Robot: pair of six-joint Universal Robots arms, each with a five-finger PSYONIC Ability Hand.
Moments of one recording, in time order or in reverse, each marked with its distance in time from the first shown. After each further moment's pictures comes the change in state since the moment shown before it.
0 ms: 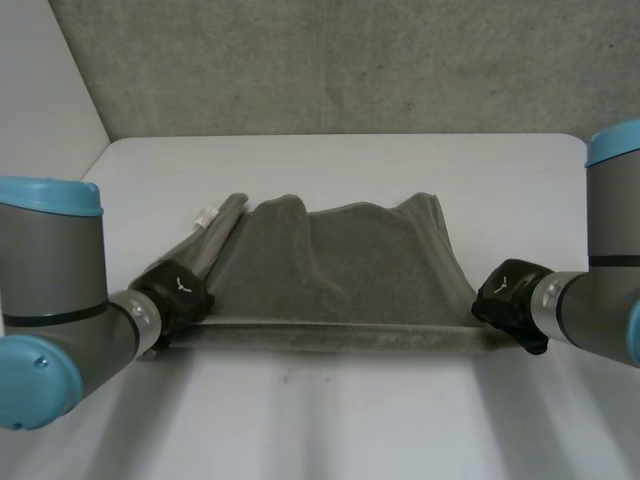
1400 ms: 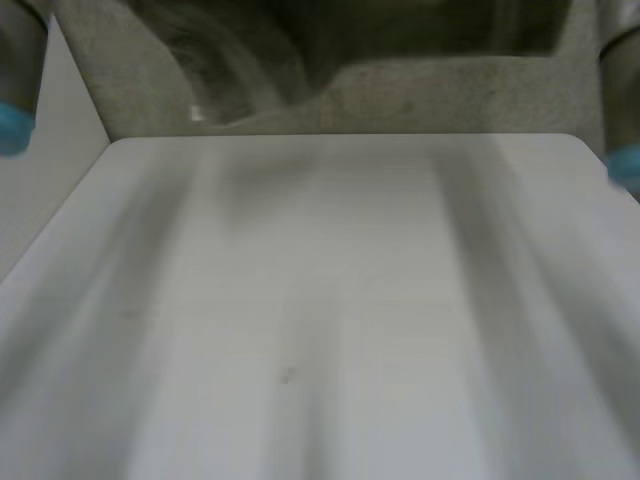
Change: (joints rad) left arm 0.094 -0.022 0.806 0.335 0.011 -0.609; right arm -0.004 -0.106 -0.343 -0.918 0.041 0.349; left_hand 0.004 0.000 -0.002 -0.001 0.002; right_hand 0.005 0.001 0.000 0.000 0.013
